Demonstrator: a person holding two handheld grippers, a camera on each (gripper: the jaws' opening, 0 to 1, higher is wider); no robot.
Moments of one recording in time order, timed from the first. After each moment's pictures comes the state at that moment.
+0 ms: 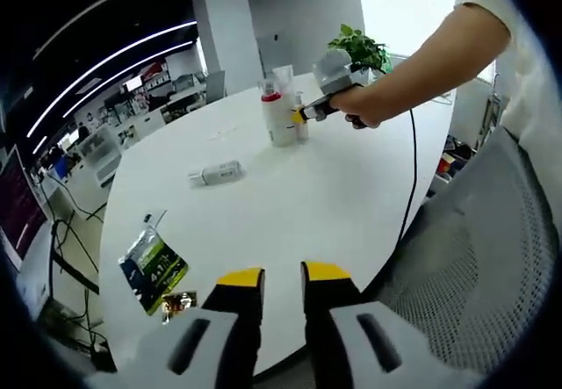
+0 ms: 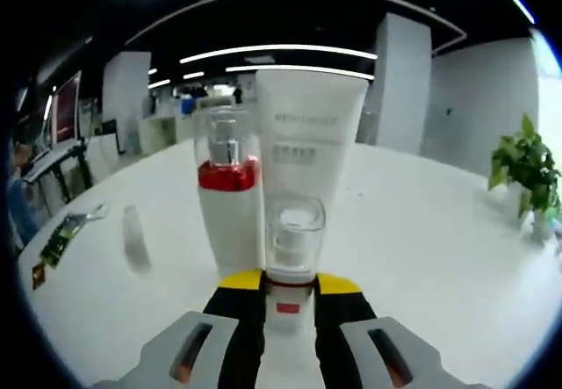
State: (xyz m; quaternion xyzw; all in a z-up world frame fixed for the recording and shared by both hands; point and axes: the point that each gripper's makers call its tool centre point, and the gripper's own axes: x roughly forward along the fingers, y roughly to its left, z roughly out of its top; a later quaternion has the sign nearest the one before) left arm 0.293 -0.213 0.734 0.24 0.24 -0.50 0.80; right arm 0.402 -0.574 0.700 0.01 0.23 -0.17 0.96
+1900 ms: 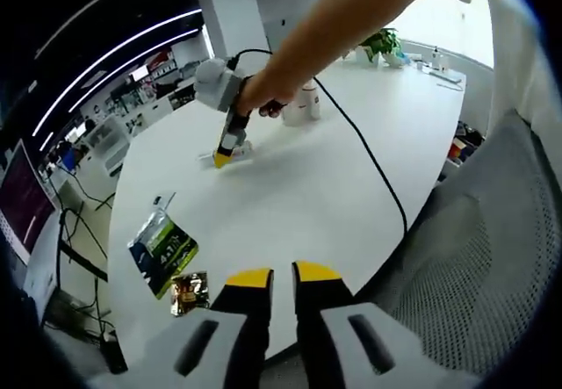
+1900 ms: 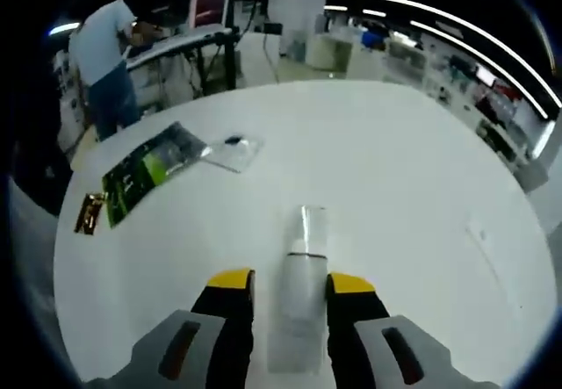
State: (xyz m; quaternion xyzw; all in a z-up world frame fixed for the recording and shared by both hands) left arm 0.300 -0.193 0.718 0.27 0.26 -0.47 0.80; right arm 0.539 -0.354 0.642 -0.15 0.41 0.23 0.87
